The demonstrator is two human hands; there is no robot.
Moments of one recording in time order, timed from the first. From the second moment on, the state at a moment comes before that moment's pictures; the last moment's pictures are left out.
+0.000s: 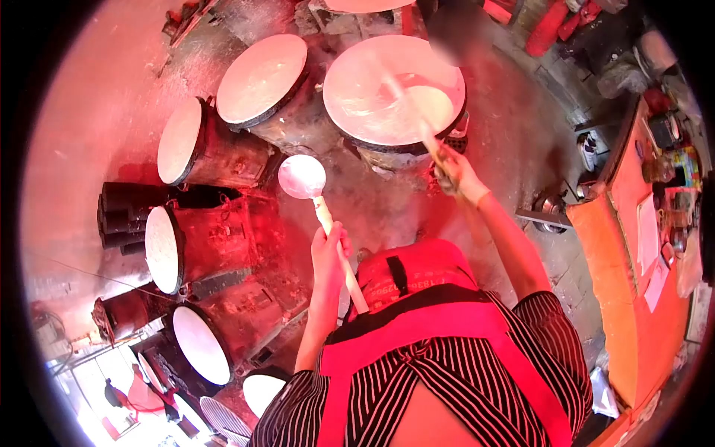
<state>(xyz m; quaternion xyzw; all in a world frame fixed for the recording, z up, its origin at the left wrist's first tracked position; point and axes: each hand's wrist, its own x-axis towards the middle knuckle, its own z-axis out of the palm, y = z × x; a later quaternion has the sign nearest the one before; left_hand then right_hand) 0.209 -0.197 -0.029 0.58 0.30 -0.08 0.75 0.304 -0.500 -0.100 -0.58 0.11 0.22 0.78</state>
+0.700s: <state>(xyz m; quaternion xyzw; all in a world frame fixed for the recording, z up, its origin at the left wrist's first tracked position) 0.227 -0.168 -0.003 0.56 0.29 -0.12 0.77 0.381 -0.529 -0.153 -0.64 0.12 -0.19 0.73</state>
